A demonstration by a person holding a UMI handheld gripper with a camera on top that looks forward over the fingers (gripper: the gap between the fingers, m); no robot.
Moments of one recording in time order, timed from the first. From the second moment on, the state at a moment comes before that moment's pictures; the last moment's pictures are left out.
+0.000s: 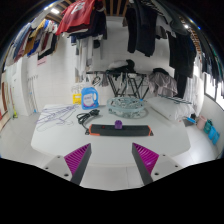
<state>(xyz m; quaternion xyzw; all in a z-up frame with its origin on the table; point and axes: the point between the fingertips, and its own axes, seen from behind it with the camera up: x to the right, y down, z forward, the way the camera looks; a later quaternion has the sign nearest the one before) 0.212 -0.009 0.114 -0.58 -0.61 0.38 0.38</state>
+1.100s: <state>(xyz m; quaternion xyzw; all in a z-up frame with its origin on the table) -0.055 0.016 0.031 -0.60 -0.63 0.38 0.31</state>
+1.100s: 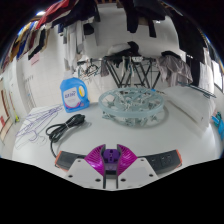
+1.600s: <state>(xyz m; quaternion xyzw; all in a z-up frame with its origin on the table) -0.077 0.251 0.156 -0.60 -0.57 0.37 0.43</state>
